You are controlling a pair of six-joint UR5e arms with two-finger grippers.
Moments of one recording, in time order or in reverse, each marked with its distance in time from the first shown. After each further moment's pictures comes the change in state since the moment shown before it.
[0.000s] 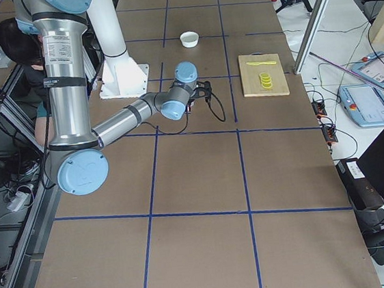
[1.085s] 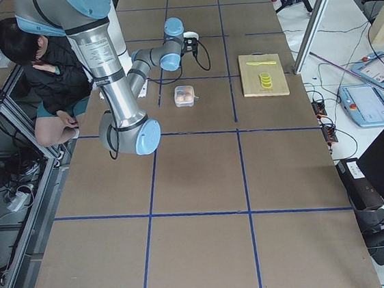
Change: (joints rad) left arm -0.066 0.130 0.012 -0.011 -0.022 0.196; right arm -0.267 0.490 -0.036 -0.261 -0.245 0.178
